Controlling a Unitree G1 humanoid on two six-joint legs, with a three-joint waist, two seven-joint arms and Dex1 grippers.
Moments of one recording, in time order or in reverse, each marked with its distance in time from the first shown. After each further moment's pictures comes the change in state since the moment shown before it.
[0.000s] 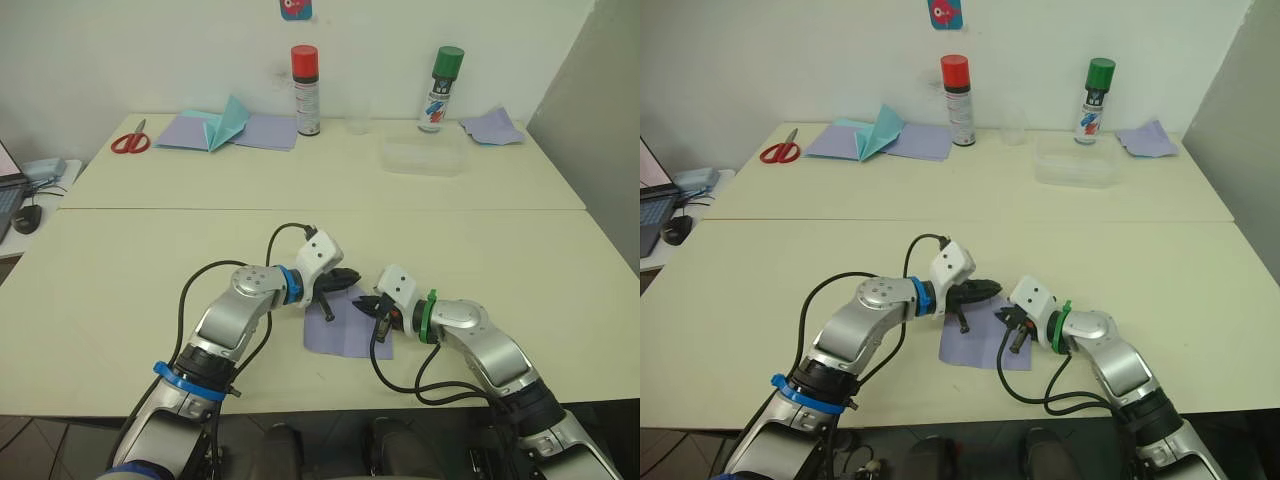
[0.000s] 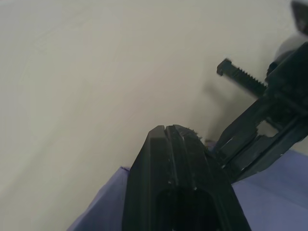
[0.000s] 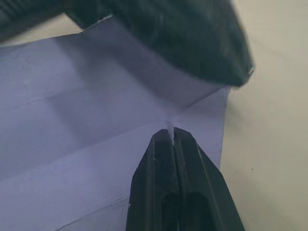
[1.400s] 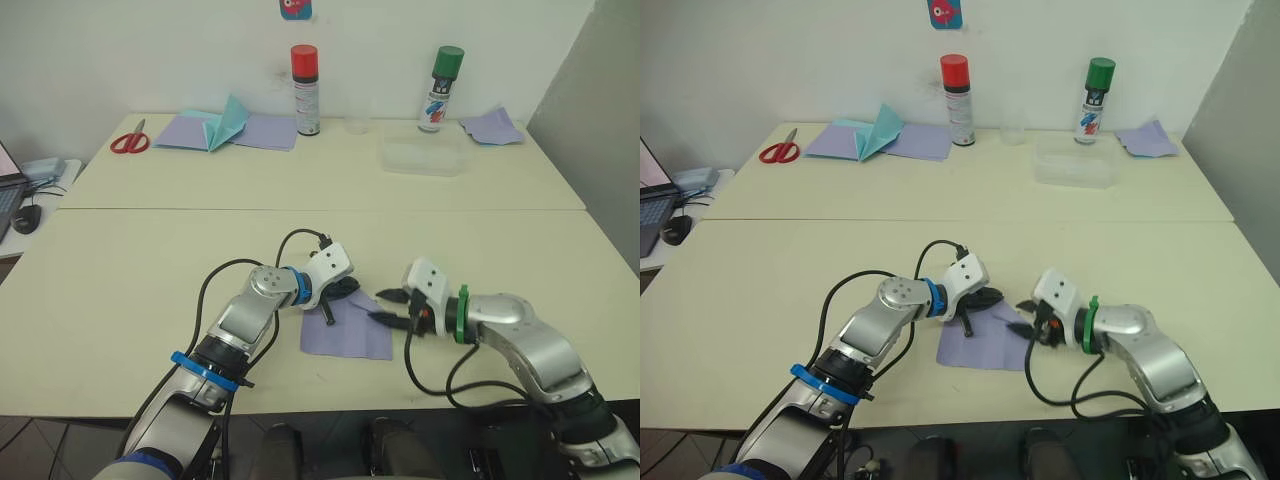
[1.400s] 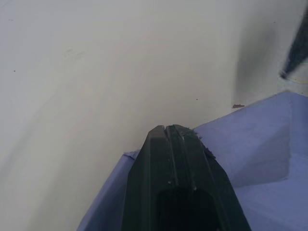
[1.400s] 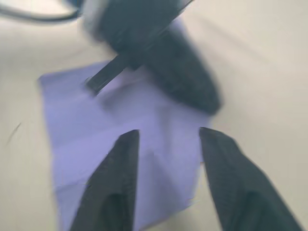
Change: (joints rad) left arm -0.057 -0.027 -0.061 0.143 0.132 -0.093 -0.046; right arm -0.009 -0.102 -0.131 -0.176 0.146 0.194 0.048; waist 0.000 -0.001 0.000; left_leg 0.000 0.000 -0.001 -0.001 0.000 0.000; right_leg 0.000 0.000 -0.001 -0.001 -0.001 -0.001
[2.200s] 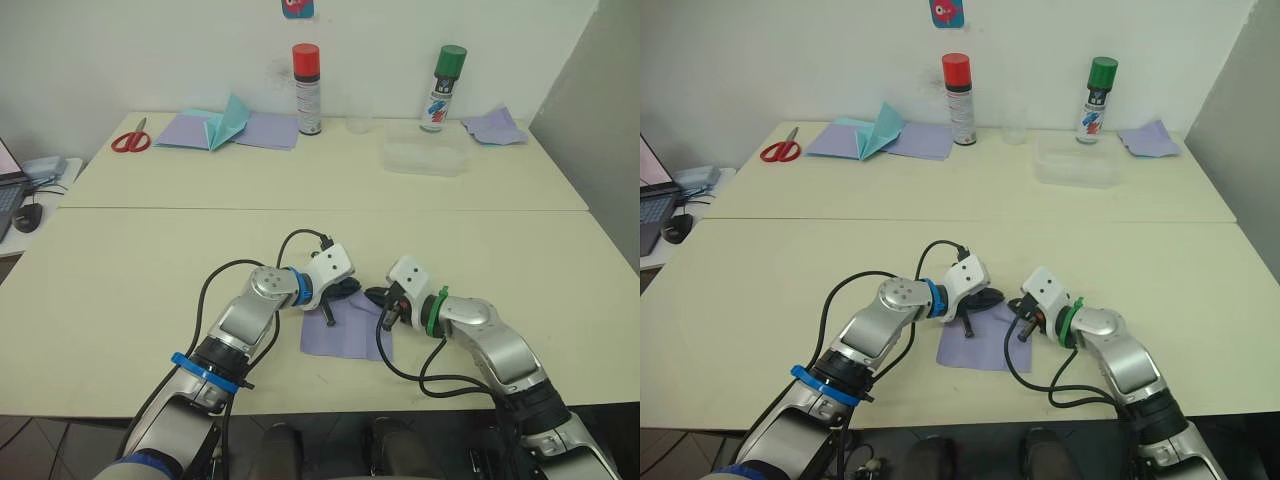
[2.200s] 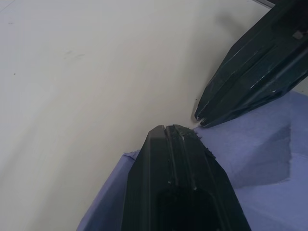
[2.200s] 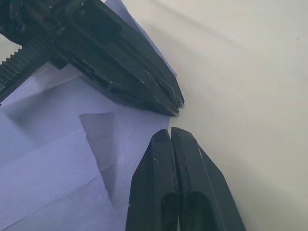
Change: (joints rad) left arm 0.004 -0.001 -0.003 0.004 0.006 -0.013 -0.003; right arm 0.017 0.118 0.063 0.157 -0.131 -0.143 -0.118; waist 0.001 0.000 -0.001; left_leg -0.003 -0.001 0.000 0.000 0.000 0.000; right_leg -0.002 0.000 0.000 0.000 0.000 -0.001
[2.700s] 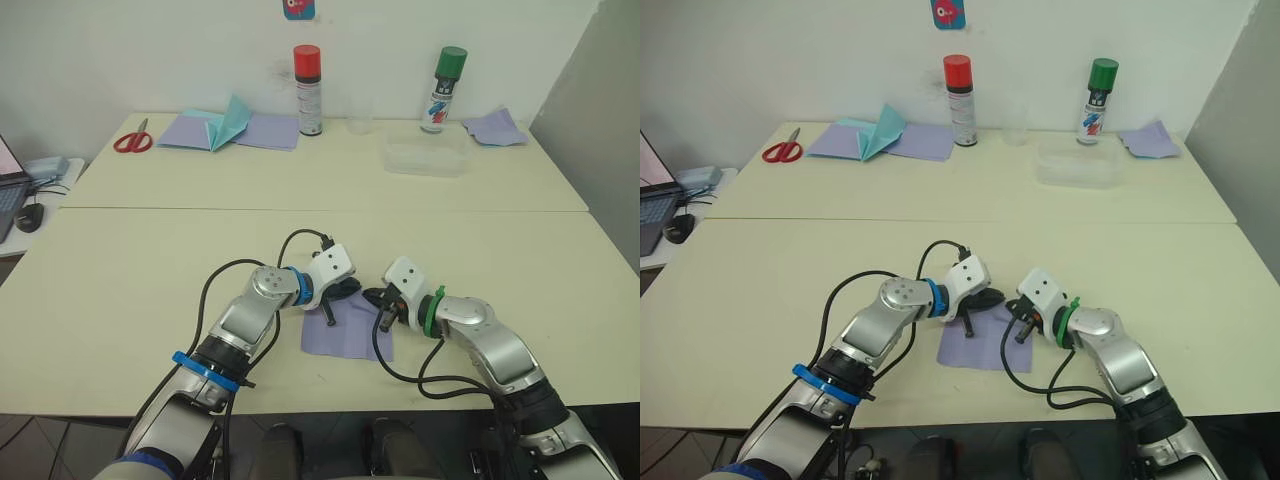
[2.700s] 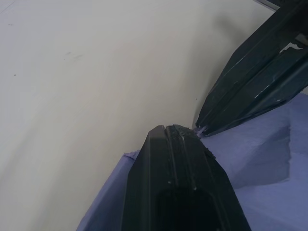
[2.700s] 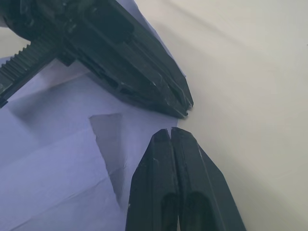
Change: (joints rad) left arm -0.009 -0.004 -0.005 0.024 0.003 -0.017 -0.004; right arm -0.005 -0.031 0.025 -0.031 -0.015 0.061 0.008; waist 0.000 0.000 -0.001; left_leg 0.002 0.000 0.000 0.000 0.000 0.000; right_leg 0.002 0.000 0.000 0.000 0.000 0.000
